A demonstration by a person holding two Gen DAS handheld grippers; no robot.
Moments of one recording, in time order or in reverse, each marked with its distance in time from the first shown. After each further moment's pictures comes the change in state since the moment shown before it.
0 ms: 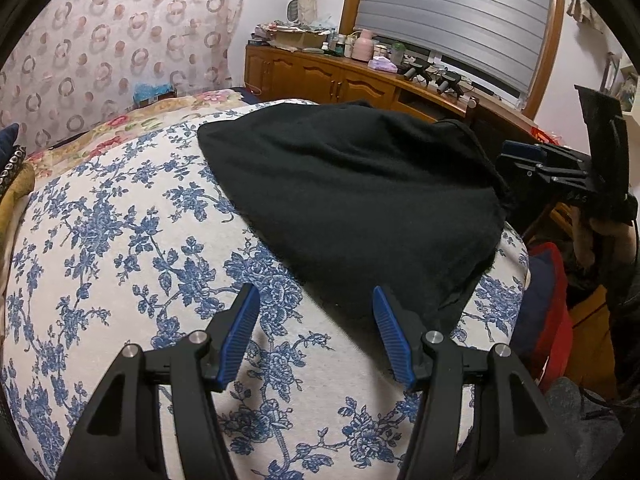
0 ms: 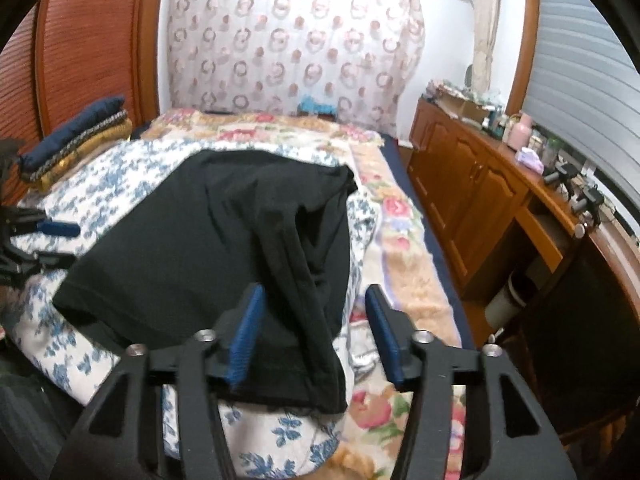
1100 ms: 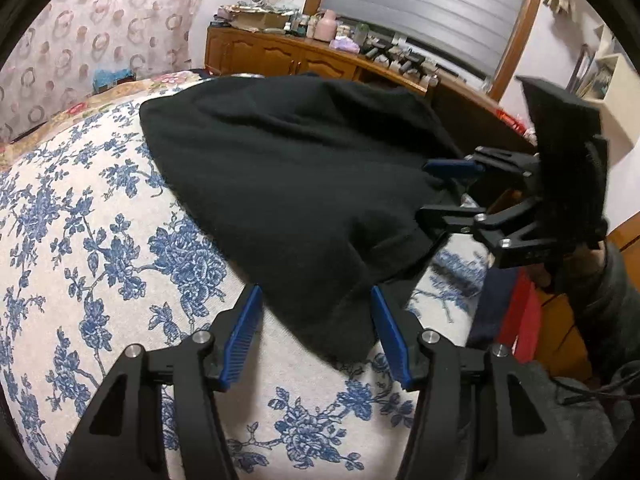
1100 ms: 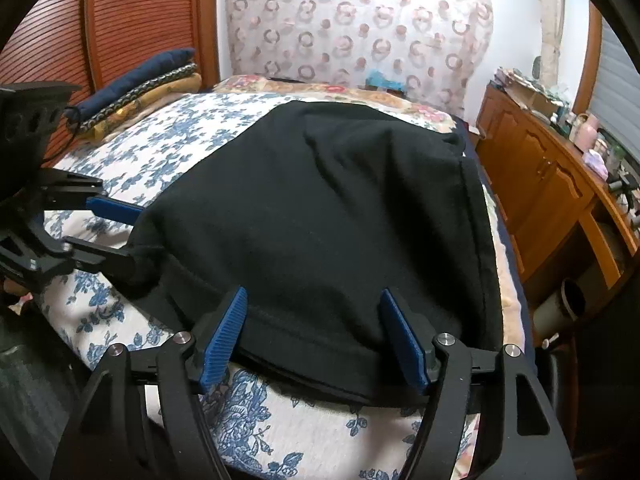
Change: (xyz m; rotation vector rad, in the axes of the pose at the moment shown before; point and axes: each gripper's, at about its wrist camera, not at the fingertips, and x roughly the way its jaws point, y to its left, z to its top) left arm 0.017 -0.027 -0.009 0.028 0.085 -0.141; right arm 0.037 0.065 -0.019 -0.103 0.109 0.213
